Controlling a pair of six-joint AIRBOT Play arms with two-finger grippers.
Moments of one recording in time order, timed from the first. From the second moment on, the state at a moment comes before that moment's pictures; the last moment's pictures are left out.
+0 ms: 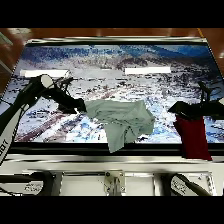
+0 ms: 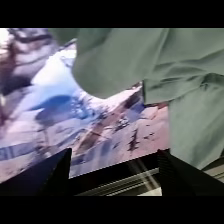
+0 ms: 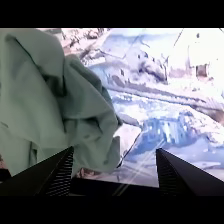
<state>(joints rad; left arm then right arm) -0.23 -1.52 1.26 1.10 -1.25 -1.60 -0.40 -1.20 0.95 -1.00 1.25 1.23</state>
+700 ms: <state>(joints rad) -0.27 -1.66 1.03 0.60 -0.93 -1.42 -0.38 -1.19 0.85 -0.95 1.21 1.24</state>
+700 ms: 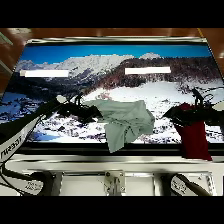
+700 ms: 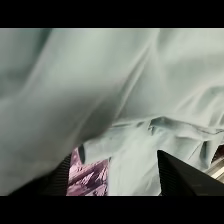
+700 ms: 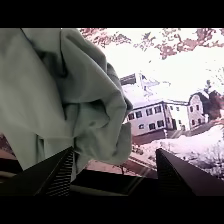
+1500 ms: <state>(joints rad) -0.32 -1.73 1.03 0.49 -0.92 -1.32 -0.38 -1.19 0.77 -0.95 1.16 1.34</state>
